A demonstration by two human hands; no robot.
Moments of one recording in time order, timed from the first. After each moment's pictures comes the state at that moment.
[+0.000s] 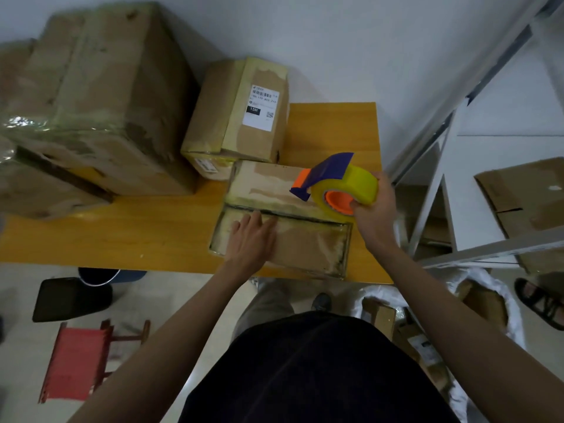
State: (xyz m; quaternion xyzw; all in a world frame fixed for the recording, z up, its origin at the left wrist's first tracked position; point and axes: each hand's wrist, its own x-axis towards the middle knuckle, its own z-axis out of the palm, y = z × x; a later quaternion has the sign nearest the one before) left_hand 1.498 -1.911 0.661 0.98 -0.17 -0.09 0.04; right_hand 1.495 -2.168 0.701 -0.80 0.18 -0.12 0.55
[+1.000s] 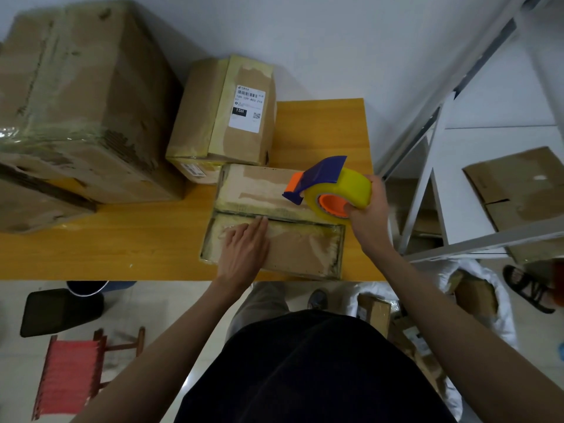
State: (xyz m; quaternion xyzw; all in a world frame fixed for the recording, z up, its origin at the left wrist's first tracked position) left_hand 1.488 -1.906 0.651 0.98 -0.20 -0.07 0.04; right_hand 1.496 -2.172 0.700 -0.78 0.17 -0.14 0.58
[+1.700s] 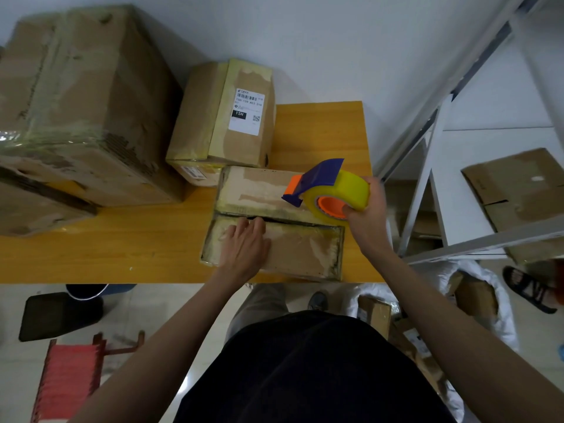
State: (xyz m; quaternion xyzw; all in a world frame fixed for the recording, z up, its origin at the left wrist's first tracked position) left_hand 1.507 -1.917 0.666 0.97 -0.18 -0.13 0.04; right_hand 1.496 -2.170 0.699 -0.79 0.17 -0.13 0.57
